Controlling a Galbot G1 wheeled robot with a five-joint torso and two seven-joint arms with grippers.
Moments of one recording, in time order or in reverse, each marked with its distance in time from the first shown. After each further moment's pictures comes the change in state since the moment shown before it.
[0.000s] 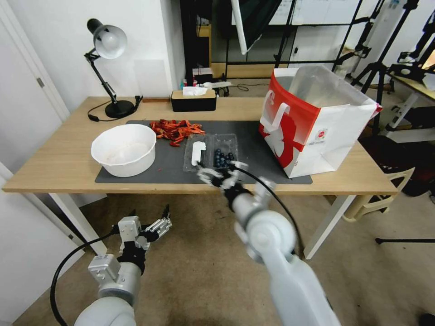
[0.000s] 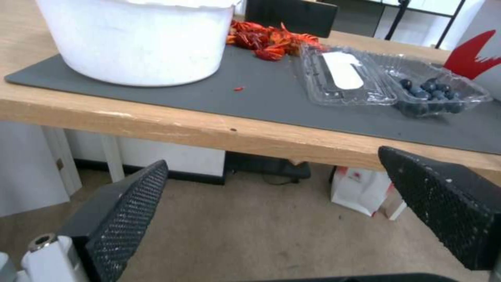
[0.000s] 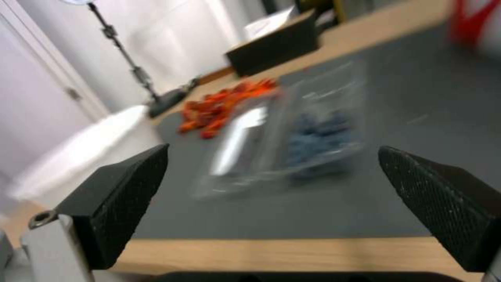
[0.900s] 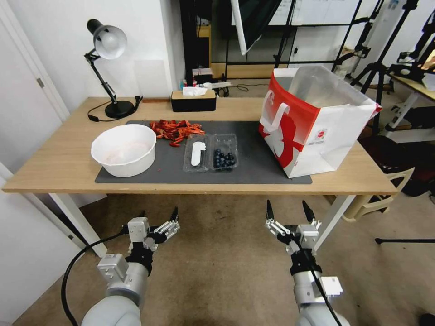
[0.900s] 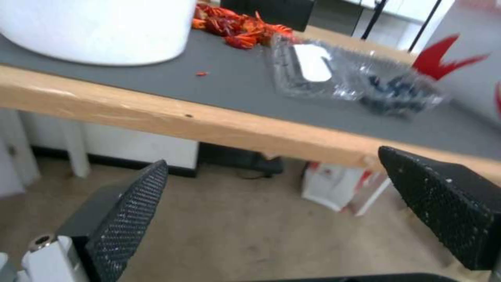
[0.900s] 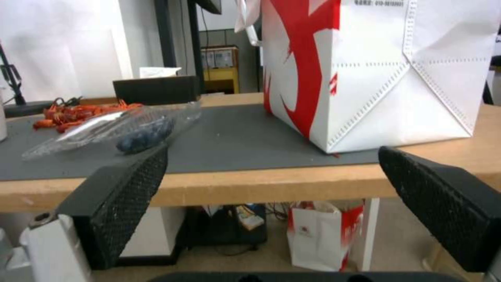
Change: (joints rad) left arm -0.071 0.035 0.075 0.027 -0.136 -0.017 -0.020; right arm -0.475 0.085 0.210 -0.030 -0.474 0.650 -0.086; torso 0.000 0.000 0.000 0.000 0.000
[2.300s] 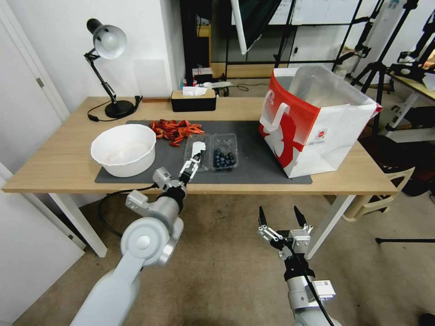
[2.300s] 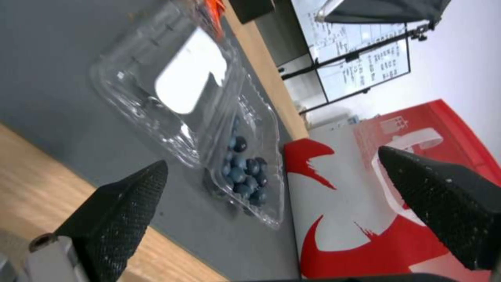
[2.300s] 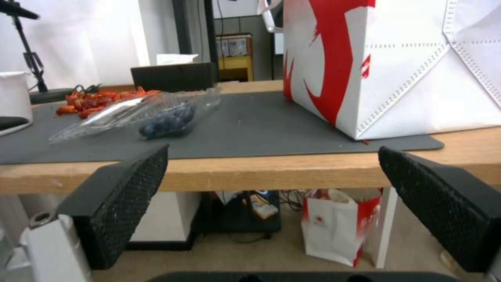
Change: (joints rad) left arm -0.563 -0.033 0.190 0.194 -0.902 -0.124 -0.228; right arm 0.019 -0.024 -0.034 -0.004 0.006 -0.046 -0.008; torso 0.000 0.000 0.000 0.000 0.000
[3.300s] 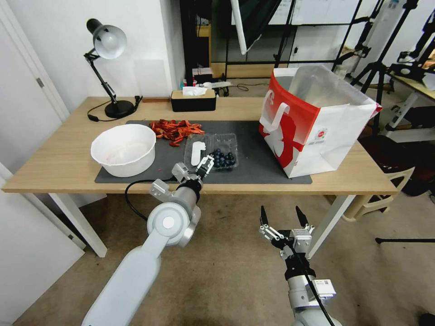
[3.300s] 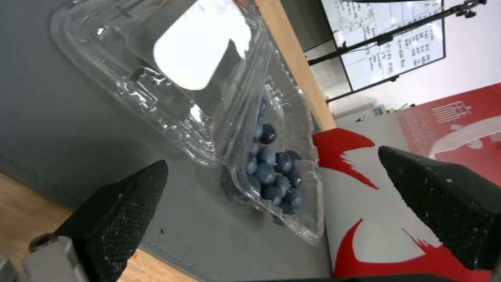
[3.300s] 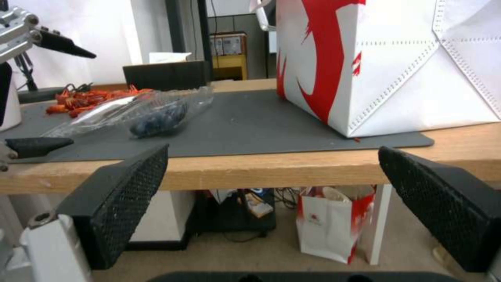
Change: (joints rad) left arm -0.125 -0.044 0.080 0.155 0.016 -0.011 -0.051; right arm 0.000 0.017 0.009 -0.003 -0.009 -0.004 0.003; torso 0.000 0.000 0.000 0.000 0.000
